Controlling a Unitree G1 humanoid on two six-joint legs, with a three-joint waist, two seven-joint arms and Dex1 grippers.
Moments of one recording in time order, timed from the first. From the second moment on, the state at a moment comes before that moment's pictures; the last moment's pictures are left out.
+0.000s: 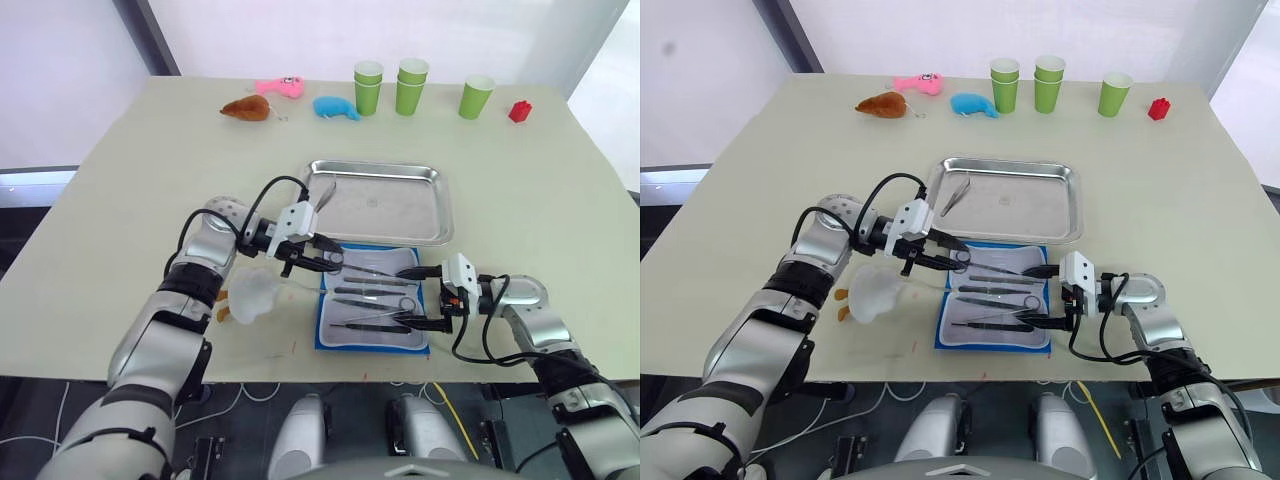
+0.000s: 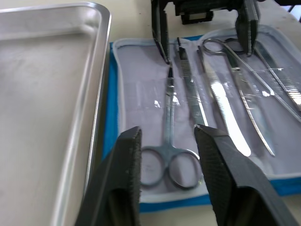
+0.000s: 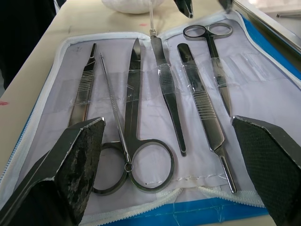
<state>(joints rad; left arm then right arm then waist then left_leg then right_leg) -0.89 0.51 -0.32 0.82 -0.15 -0.25 -1.52 -0.35 -0.44 0.19 0.37 0.25 -0.11 1.31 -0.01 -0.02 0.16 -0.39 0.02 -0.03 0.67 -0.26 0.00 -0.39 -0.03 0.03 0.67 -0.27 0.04</state>
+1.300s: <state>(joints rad) -0.90 0.45 -0.33 0.73 0.04 -0.05 -1.53 -0.35 -0.44 0.19 0.37 0.25 -0.11 1.30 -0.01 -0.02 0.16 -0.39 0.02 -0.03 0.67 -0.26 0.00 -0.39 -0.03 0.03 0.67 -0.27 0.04</state>
